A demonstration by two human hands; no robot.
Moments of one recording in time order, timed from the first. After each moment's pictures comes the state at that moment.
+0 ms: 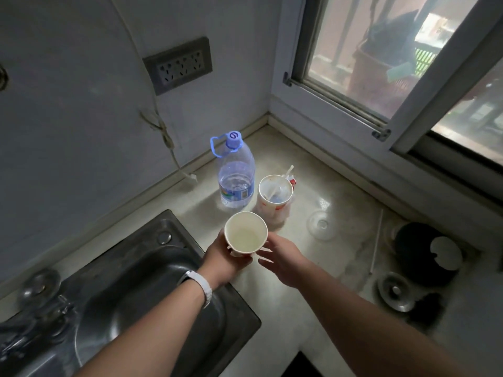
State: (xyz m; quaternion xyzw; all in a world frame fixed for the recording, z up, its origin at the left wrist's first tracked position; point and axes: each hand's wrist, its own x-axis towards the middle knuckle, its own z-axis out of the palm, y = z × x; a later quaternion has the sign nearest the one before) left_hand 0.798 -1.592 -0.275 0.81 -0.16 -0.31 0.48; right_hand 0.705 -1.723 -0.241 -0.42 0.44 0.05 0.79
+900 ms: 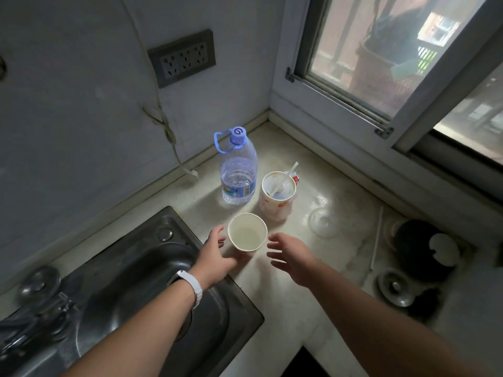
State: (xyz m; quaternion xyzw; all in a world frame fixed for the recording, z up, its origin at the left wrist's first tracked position) left_hand 0.811 -1.562 -0.260 0.82 -0.17 -0.35 0.42; right_hand 0.695 -1.730 -0.243 -0.47 0.51 0.05 0.72
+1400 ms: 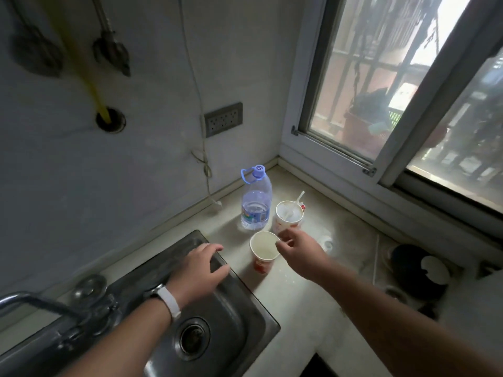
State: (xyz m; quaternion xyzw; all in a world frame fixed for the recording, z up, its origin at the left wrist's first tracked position) left_hand 0.810 -1.460 -0.141 0.88 -0.35 -0.17 0.26; right_hand 0.679 -1.680 -0.121 -0.87 0.32 -0.03 0.37
